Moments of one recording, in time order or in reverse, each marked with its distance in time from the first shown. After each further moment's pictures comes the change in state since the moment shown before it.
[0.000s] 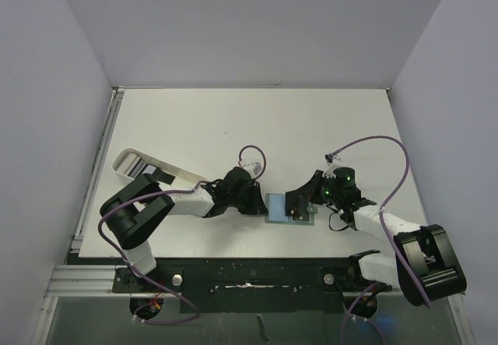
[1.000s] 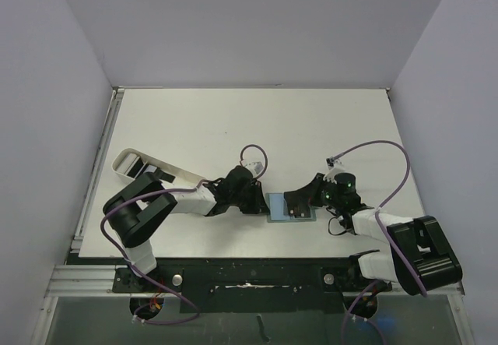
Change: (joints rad) left arm -0.001 0.020 0.024 -0.010 0.009 -0.021; right arm -0.007 0.062 -0.084 0.196 0.012 -0.006
